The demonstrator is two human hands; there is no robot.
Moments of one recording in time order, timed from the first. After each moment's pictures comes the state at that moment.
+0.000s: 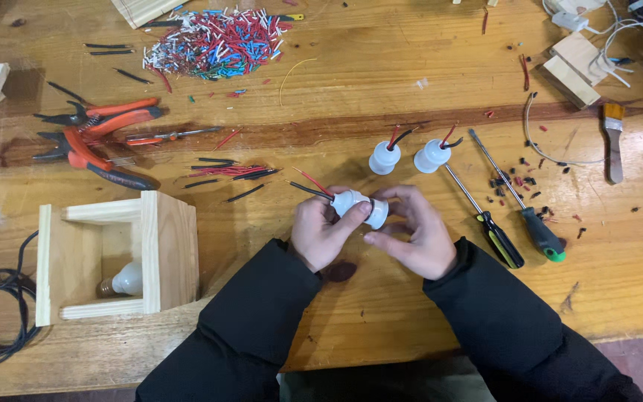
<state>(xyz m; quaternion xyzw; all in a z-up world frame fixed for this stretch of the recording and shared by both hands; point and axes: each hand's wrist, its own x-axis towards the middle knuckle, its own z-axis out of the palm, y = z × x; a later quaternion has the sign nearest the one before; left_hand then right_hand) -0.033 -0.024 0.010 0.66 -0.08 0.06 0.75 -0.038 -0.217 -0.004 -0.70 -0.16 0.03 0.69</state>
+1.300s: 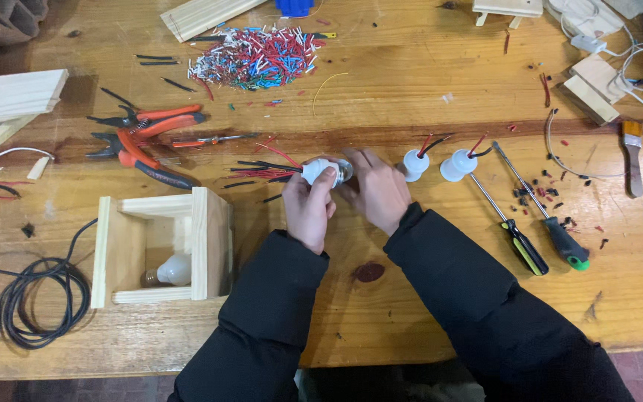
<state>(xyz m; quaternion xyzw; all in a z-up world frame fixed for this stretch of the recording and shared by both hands) -0.012 0.018 0.011 0.51 0.12 0.13 0.84 0.034 -0.110 0.016 -0.95 -0.20 -0.06 0.22</state>
